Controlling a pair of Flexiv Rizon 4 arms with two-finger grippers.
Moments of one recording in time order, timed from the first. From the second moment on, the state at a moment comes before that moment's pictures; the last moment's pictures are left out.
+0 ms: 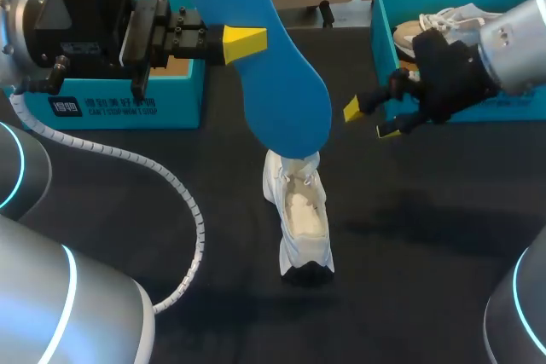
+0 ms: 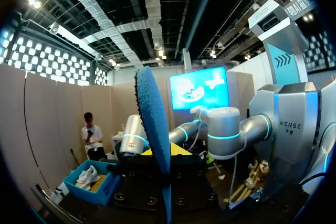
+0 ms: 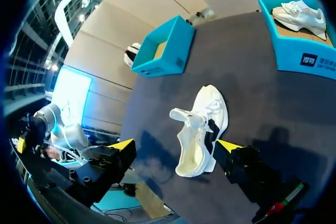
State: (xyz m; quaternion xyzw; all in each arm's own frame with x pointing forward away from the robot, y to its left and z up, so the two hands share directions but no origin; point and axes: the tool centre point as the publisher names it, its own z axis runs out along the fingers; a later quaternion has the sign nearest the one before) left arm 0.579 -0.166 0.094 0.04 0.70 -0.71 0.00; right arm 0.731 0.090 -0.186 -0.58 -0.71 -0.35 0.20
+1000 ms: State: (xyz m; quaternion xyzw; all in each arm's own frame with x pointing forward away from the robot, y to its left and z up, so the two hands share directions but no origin) left arm 0.579 -0.166 0.094 0.04 0.70 -0.71 0.00; right arm 0.748 0.097 -0.105 -0.51 -0.62 -0.47 0.37
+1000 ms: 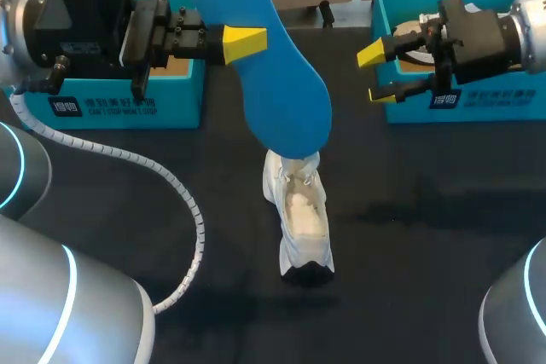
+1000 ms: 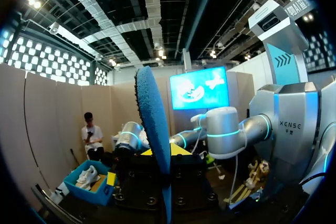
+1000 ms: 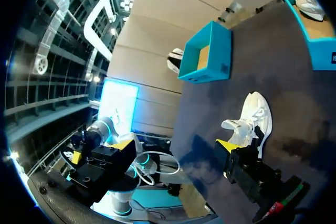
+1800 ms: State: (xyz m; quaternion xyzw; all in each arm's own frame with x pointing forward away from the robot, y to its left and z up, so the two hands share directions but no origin) left arm 0.625 -0.154 0.069 0.23 0.71 -0.62 0.24; right arm 0.751 0.097 -0.108 -0.50 -0.62 -0.48 0.38
